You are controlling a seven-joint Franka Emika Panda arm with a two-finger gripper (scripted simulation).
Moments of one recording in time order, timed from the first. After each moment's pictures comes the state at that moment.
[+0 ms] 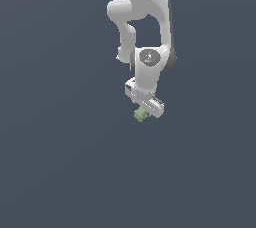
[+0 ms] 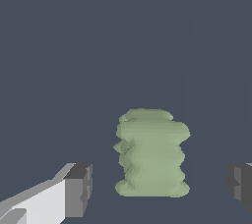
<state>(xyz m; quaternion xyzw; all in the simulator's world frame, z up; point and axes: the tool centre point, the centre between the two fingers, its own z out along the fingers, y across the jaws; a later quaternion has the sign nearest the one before) -0.057 0.068 0.088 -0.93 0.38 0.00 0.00</state>
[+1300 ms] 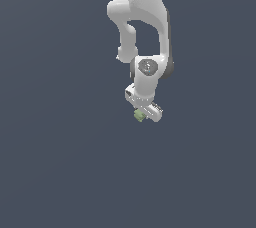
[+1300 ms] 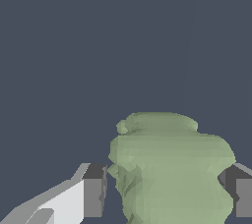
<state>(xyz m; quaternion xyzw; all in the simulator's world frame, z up) -0.057 0.068 0.051 -0.92 0.38 0.00 0.00</state>
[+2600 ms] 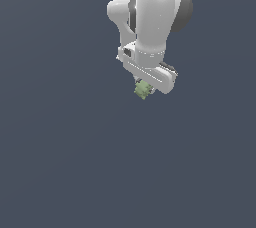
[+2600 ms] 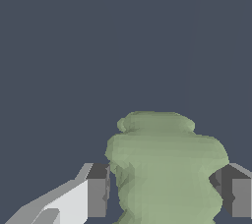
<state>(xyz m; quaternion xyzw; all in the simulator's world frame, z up) -0.047 0.063 0.254 -0.92 0.38 0.00 0.00</state>
